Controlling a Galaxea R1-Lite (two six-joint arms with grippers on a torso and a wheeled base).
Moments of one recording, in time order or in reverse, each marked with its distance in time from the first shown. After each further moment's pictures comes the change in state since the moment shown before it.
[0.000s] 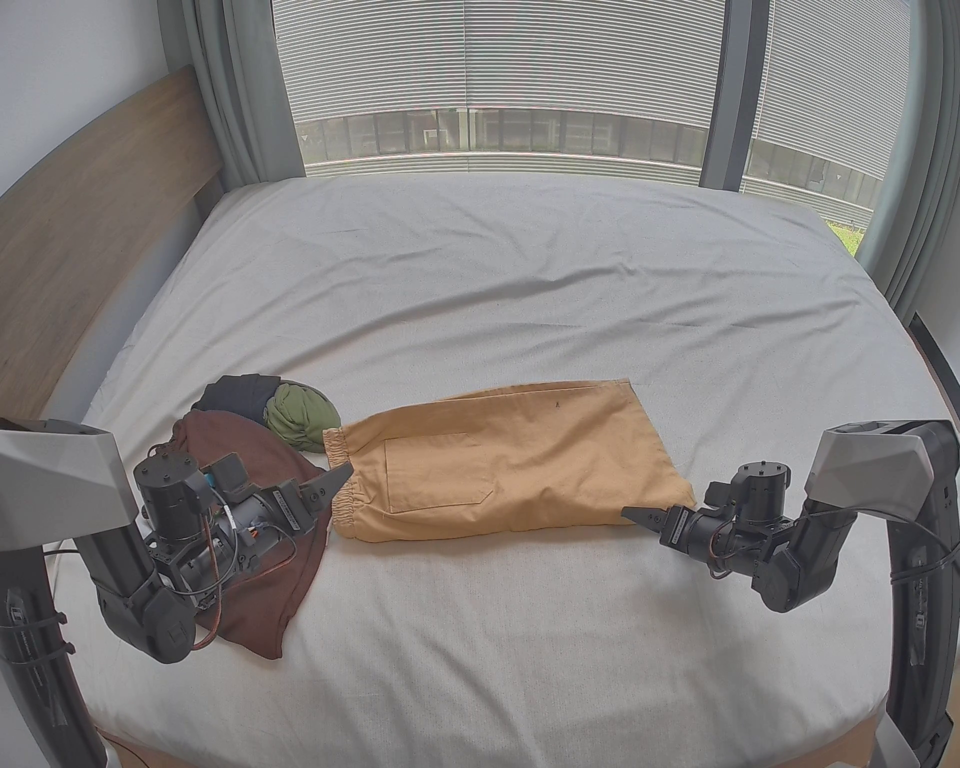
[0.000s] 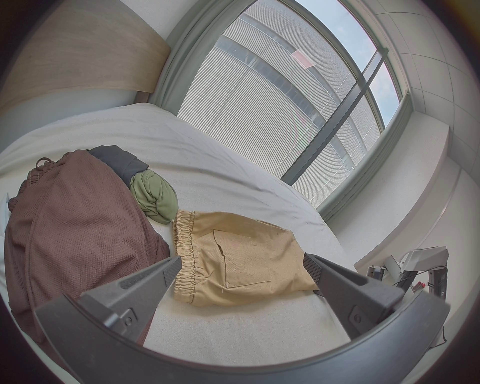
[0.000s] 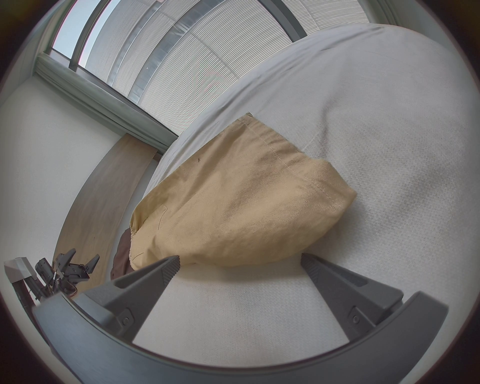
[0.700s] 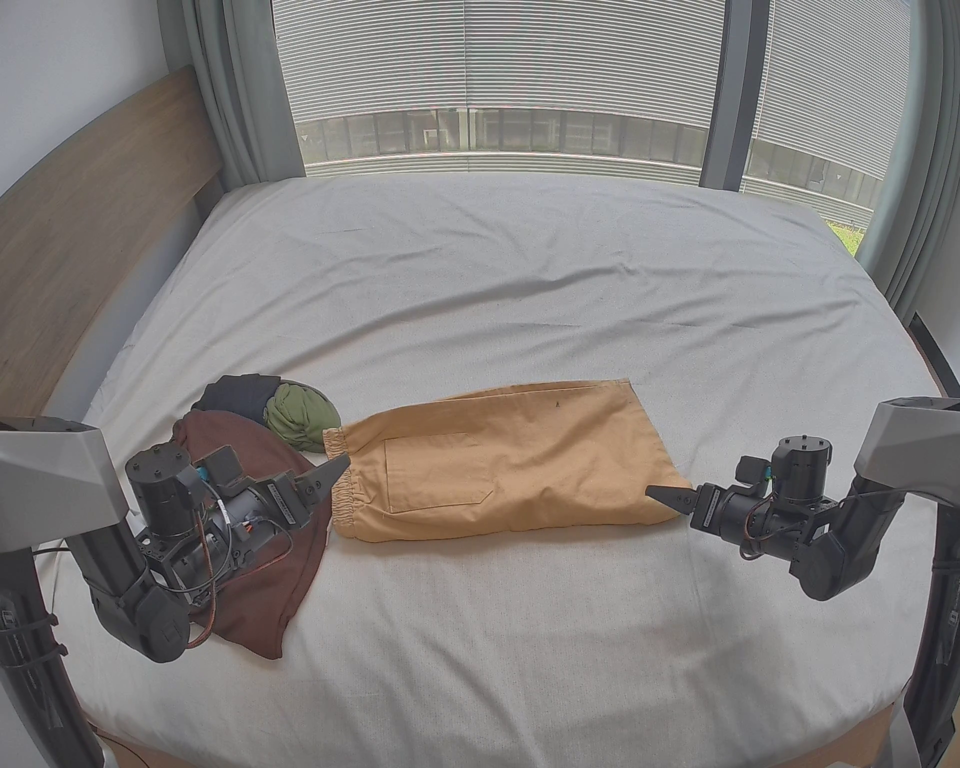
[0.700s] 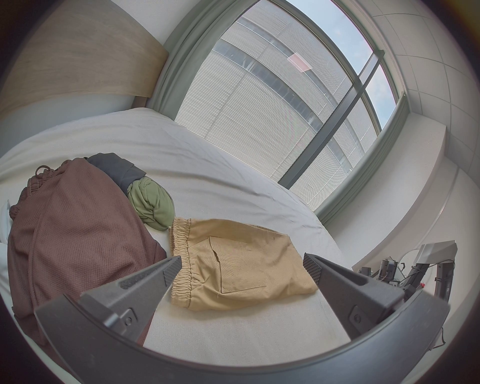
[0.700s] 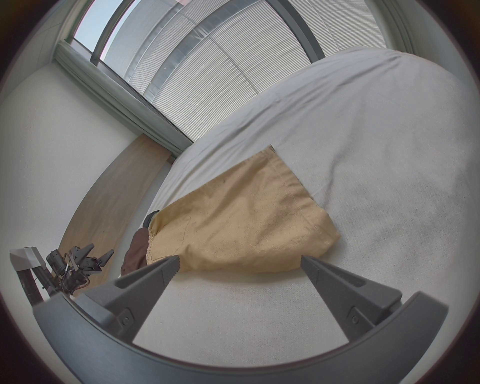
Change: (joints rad) left arm -0.002 -0.037 0.008 0.001 0.001 0.000; right arm -0.036 -0.201 0.126 0.015 0.036 -0.090
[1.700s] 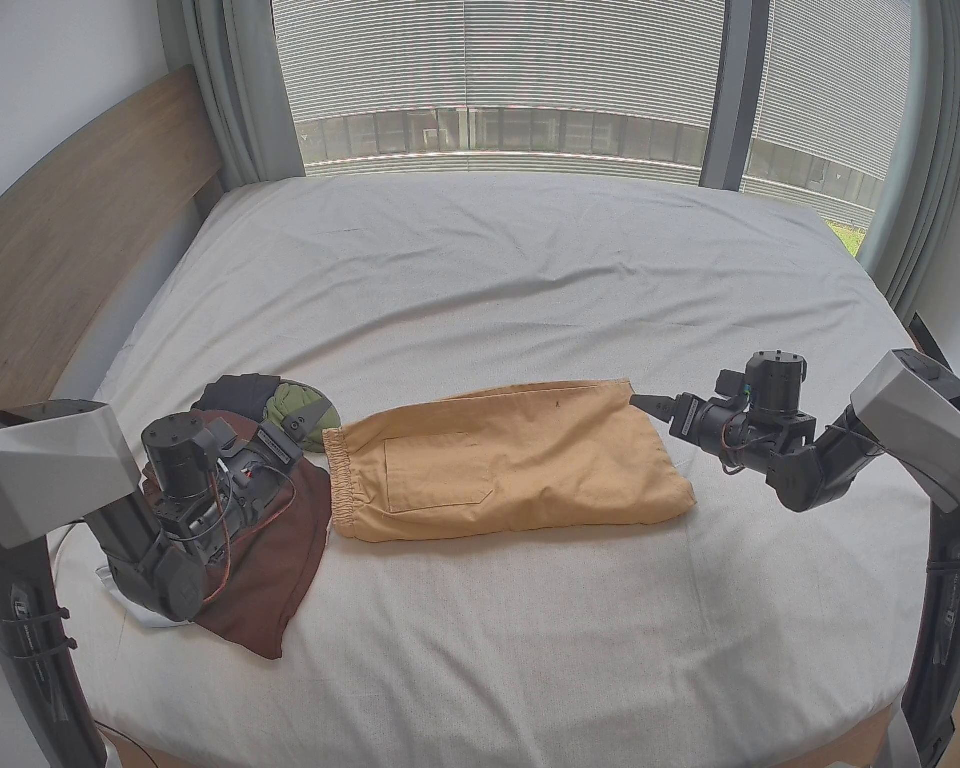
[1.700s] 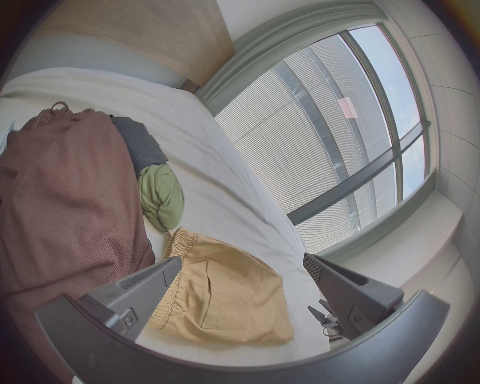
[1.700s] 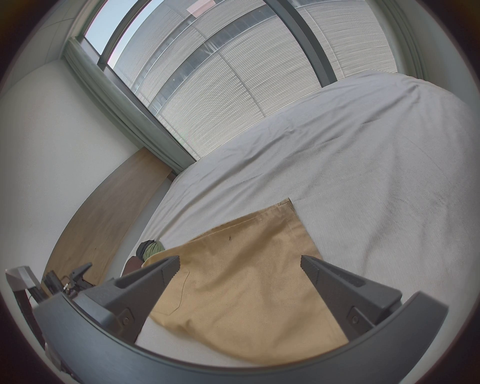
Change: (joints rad) left arm 0.033 0.069 -0.214 0.093 0.076 -0.388; right arm 0.008 0.028 -0.499 0.359 -0.067 -0.024
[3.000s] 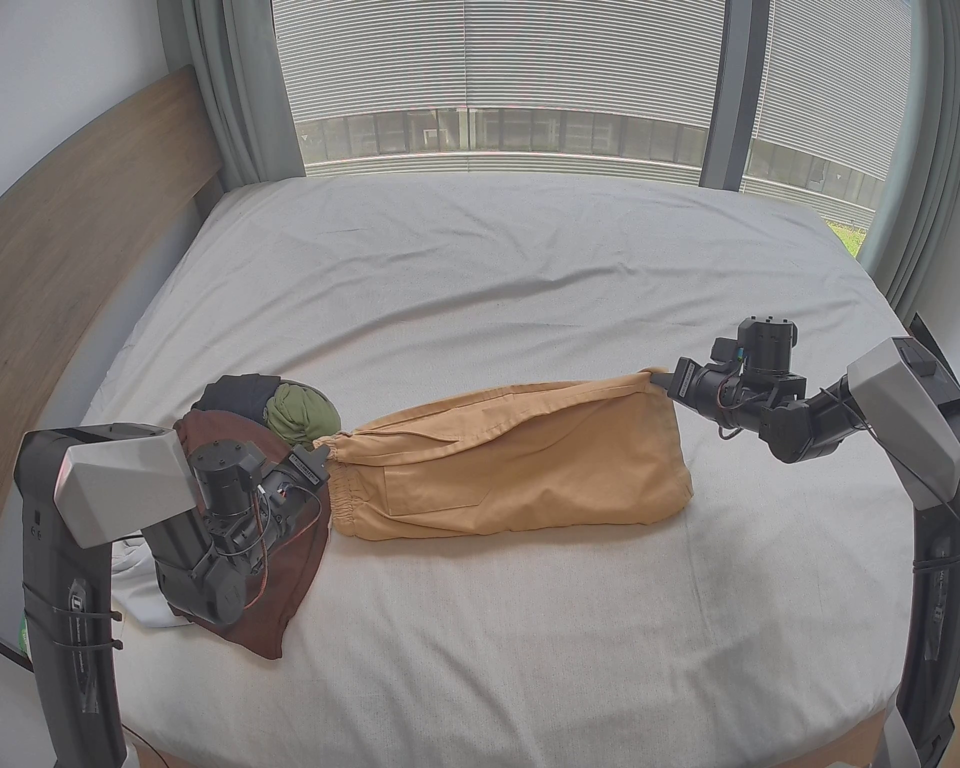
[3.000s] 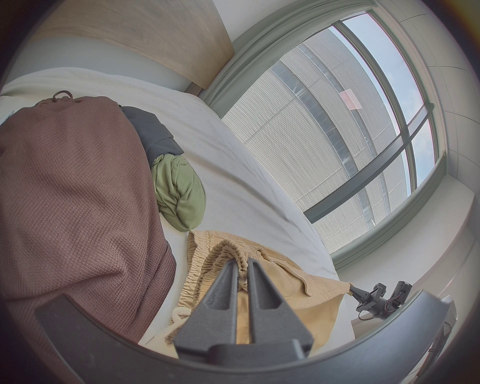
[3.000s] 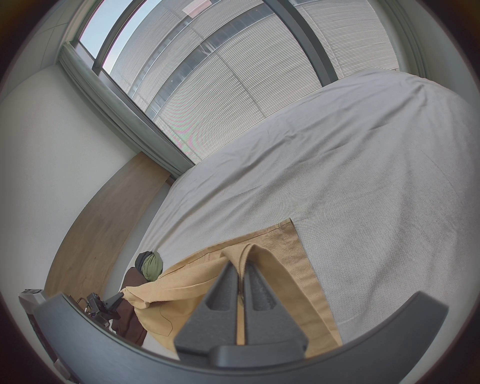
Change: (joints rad) left arm -0.014 0.217 -0.134 -0.048 0.094 0.072; right arm -0.033 0.081 -0.318 0.240 0.037 0.013
